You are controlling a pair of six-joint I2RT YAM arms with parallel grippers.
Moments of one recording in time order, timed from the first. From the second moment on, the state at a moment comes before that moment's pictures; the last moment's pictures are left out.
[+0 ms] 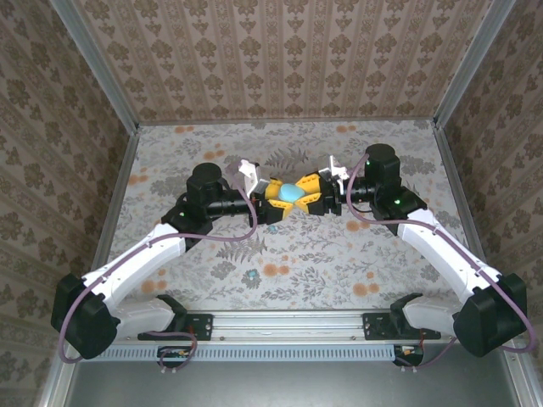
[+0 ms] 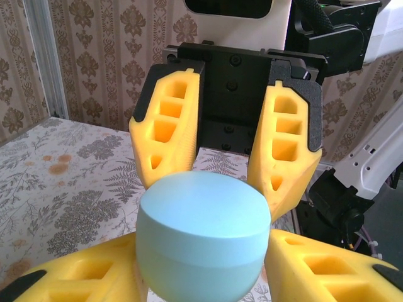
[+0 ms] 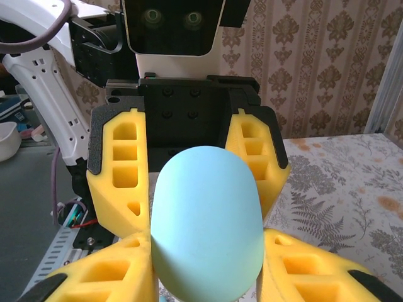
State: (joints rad) left arm -0.70 1.17 0.88 0.15 0.81 -0.03; right arm 0.37 1.20 0.97 -0.03 -1.08 -0.23
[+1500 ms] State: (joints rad) left arm -0.70 1.16 0.83 0.19 0.77 -0.04; right arm 0.36 1.20 0.97 -0.06 -0.98 0.01
